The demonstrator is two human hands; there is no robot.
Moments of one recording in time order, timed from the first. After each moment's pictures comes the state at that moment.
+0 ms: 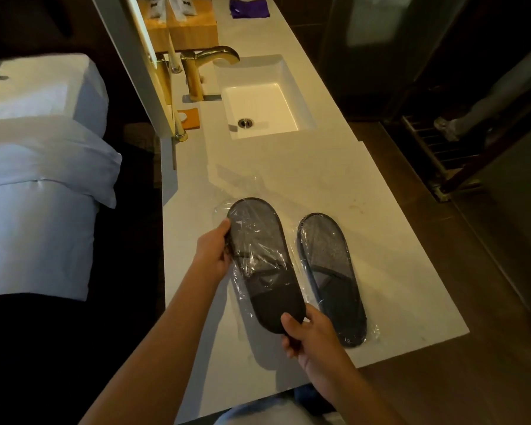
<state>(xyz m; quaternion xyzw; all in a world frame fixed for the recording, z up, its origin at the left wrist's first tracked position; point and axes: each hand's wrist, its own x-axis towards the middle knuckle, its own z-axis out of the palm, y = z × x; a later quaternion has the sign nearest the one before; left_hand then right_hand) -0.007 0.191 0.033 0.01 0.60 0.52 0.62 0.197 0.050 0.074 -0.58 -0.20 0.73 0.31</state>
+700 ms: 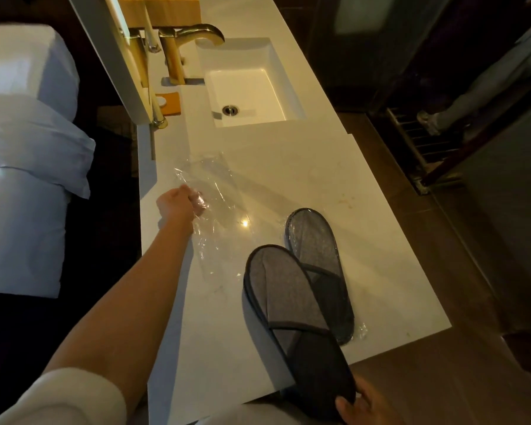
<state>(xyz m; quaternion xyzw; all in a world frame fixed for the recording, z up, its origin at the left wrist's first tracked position) -0.057 0.272 0.007 0.10 0.69 0.55 0.47 0.298 -0.013 0.060 -0.68 -0.34 0.64 0.08</state>
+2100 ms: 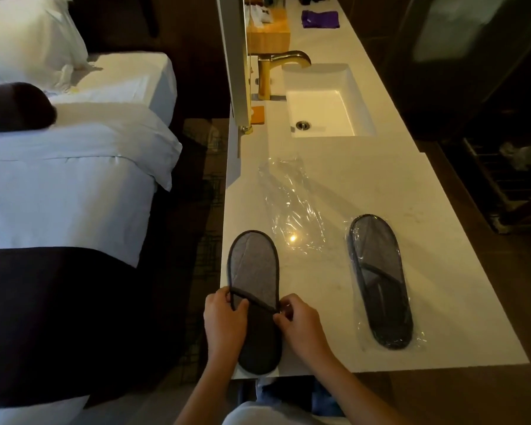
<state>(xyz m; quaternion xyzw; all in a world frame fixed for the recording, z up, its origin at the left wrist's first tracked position) -0.030 -0.010 -0.015 0.30 0.85 0.34 0.27 0.117 0.030 0.012 -0.58 -0.66 0.45 0.13</state>
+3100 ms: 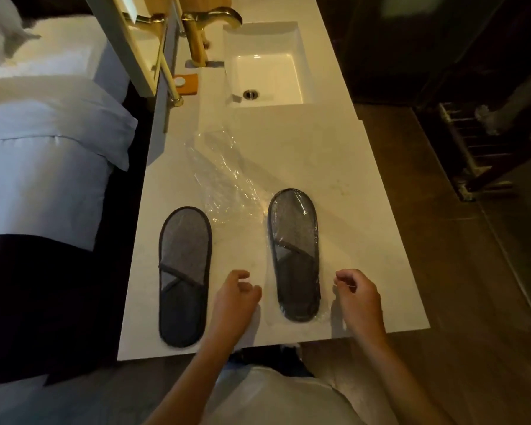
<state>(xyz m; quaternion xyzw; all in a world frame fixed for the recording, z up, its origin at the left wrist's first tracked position) 0.147 0.035 0.019 0.34 0.77 0.33 0.44 0.367 0.095 0.033 -0.70 -0.51 0.44 0.24</state>
